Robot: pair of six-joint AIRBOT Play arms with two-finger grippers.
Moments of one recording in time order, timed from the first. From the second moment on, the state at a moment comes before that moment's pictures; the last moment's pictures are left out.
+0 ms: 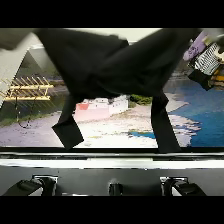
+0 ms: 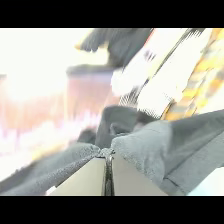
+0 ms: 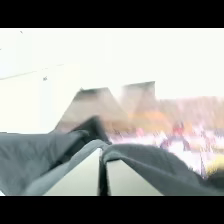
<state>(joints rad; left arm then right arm) -0.27 -0.99 1.82 1.03 -1.03 -1.60 0.10 -0.89 1.84 -1.06 1.14 1.76</state>
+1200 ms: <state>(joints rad) -0.25 -1.61 1.84 1.39 -0.66 -1.78 0.10 -1.58 1.95 -1.20 0.70 1.77</state>
